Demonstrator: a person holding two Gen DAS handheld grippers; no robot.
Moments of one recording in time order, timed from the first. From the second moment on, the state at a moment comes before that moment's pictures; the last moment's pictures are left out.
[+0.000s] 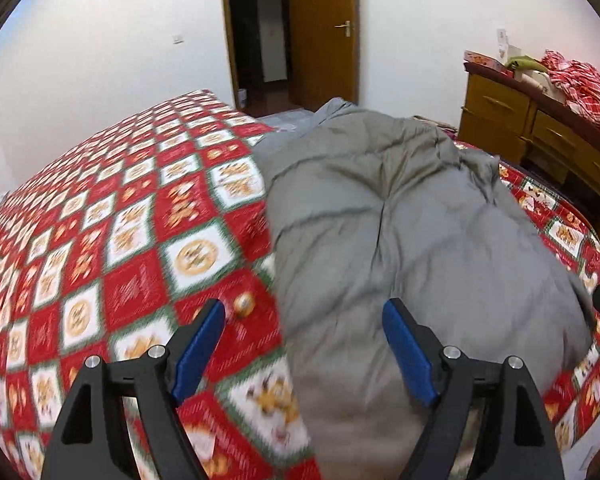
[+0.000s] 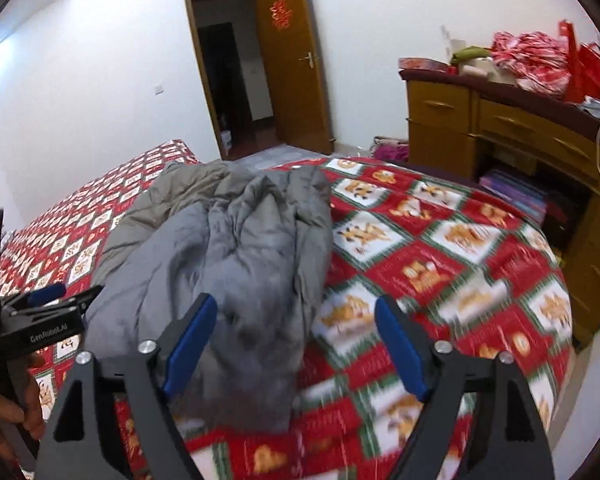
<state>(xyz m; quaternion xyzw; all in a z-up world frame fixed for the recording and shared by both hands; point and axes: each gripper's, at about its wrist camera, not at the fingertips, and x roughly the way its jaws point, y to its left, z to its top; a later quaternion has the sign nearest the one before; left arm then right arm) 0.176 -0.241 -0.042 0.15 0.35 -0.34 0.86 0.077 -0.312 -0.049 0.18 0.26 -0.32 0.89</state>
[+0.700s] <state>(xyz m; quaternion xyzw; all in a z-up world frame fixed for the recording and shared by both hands) 0.076 -0.145 -0.014 0.14 0.33 -0.27 0.89 0.018 -0.245 -0.012 0.16 0.22 -0.29 0.92</state>
